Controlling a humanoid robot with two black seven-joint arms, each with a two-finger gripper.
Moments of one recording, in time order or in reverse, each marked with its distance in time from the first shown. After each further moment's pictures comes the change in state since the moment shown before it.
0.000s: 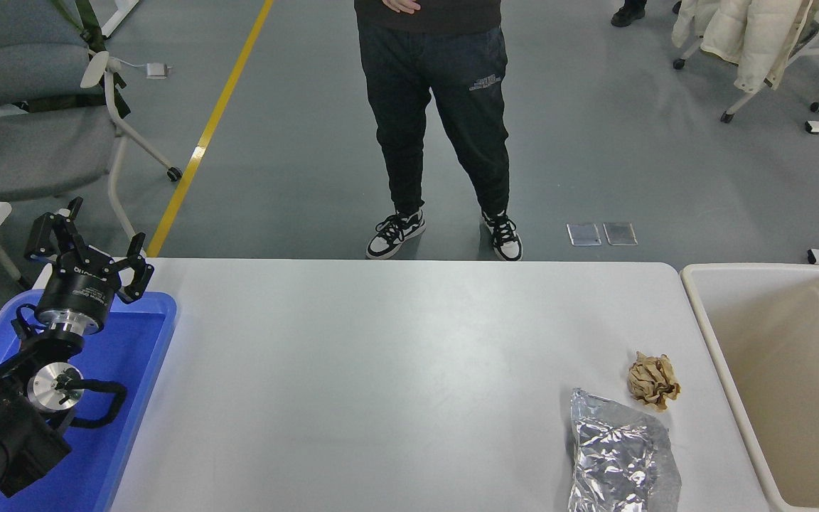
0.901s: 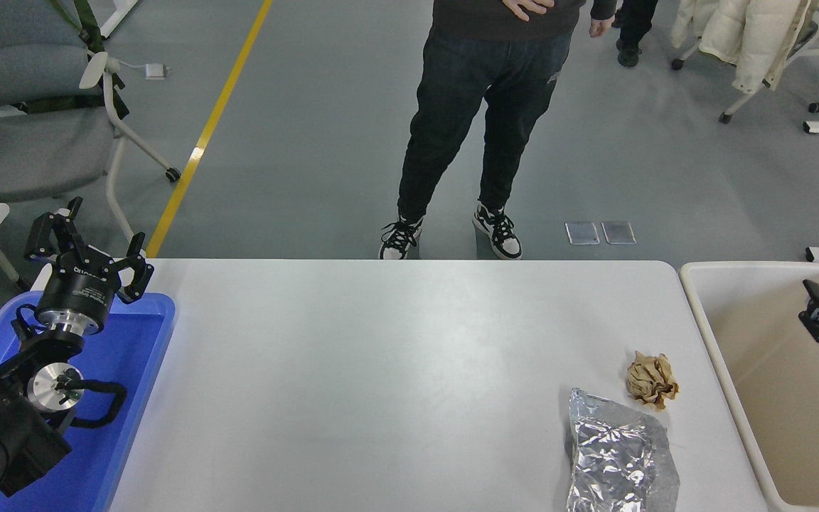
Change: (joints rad) left arm 0.000 0.000 0.000 0.000 0.000 0.000 0.000; right arm -0.205 0.030 0.856 0.656 -0.011 0.281 0.013
